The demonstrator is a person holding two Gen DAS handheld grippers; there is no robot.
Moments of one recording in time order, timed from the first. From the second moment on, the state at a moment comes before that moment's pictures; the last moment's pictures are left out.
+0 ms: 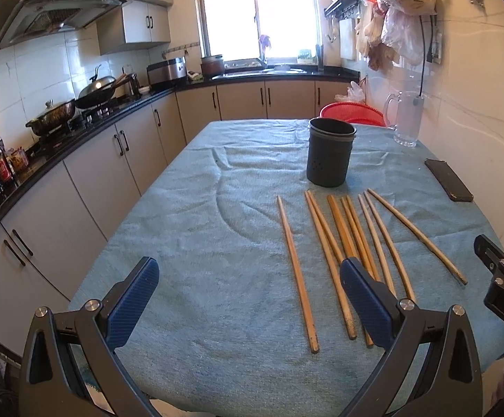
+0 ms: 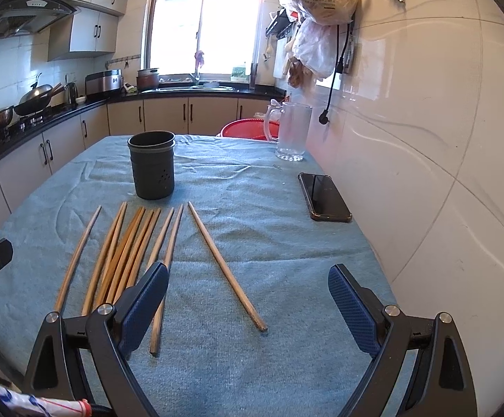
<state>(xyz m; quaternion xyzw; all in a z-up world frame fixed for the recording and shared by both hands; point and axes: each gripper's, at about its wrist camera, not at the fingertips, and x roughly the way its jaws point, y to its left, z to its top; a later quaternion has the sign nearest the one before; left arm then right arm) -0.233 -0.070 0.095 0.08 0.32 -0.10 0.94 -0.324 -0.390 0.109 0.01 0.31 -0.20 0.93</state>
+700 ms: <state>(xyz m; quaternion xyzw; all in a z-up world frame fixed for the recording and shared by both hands) -0.105 -0.094 0.041 0.02 0.52 -0.18 0.83 -0.194 -0.453 0.067 0.04 0.47 0.01 0.88</state>
